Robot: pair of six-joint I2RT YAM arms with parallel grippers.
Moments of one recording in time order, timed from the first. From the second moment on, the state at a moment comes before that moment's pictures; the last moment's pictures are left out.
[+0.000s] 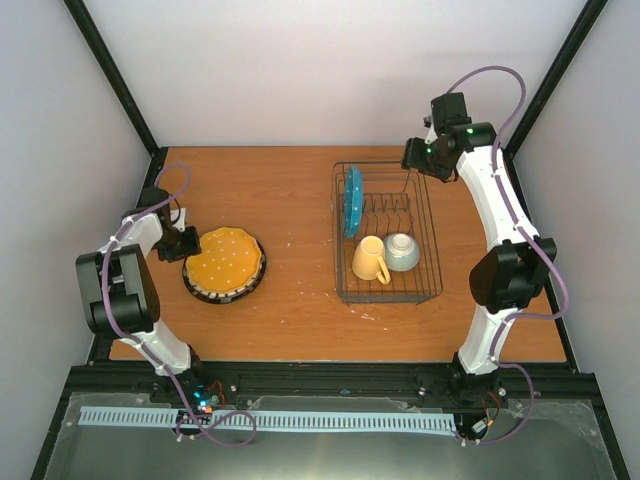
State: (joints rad) left arm 0.25 1.66 1.07 -0.73 0.17 -0.04; right arm 0.17 1.88 2.00 -1.08 -0.12 0.35
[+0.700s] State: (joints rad) left arm 0.29 1.69 1.07 -0.76 0.25 -0.01; right arm 0.14 1.88 1.99 -1.06 -0.18 0.34
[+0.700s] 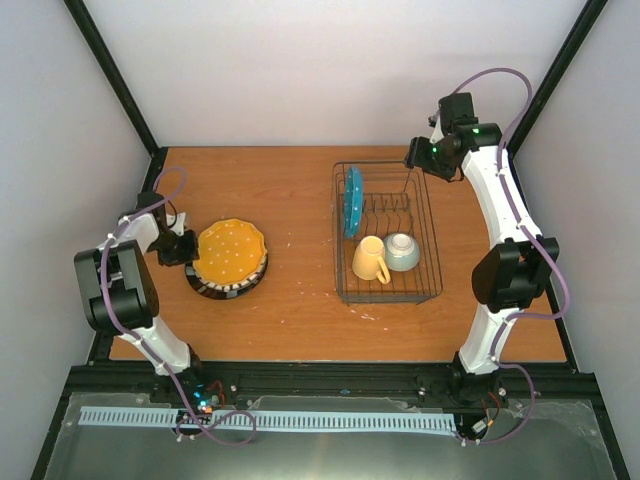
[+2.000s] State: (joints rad) left arm 0.28 1.51 1.22 -0.66 0.65 -0.14; right arm 0.41 2.13 2.06 -0.69 -1.12 0.25
